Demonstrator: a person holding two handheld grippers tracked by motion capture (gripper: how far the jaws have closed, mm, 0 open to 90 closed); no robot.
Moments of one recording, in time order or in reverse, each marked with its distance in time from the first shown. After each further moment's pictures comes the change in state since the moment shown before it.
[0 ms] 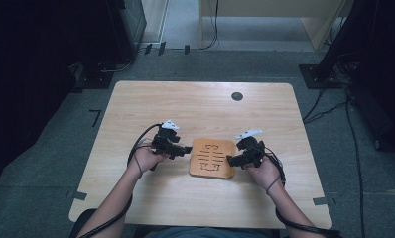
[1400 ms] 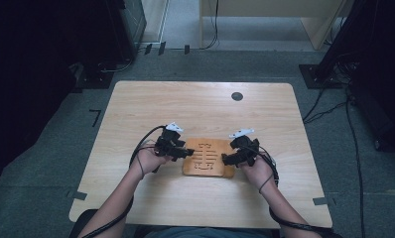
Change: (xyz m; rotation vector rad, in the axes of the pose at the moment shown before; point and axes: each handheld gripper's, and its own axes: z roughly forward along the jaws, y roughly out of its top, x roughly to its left) left arm -0.011 0.001 0.005 0.047 -0.022 0.011; right arm 0.014 0.010 0.009 -0.015 -0.042 -0.028
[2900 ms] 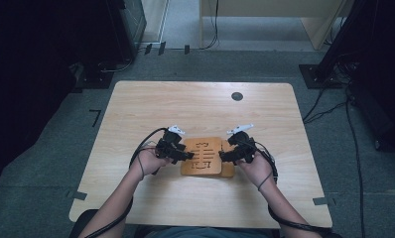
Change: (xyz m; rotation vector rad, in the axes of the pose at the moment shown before) left arm -0.004 -0.003 0.004 0.057 -0.016 0.002; right arm 0.007 0.017 -0.016 0.025 0.066 0.036
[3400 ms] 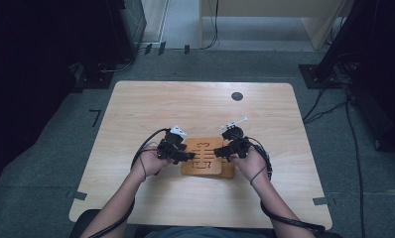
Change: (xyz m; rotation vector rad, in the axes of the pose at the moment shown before) left arm -0.005 0.000 0.003 -0.013 0.029 0.032; right arm 0.012 0.022 0.002 0.085 0.027 0.107
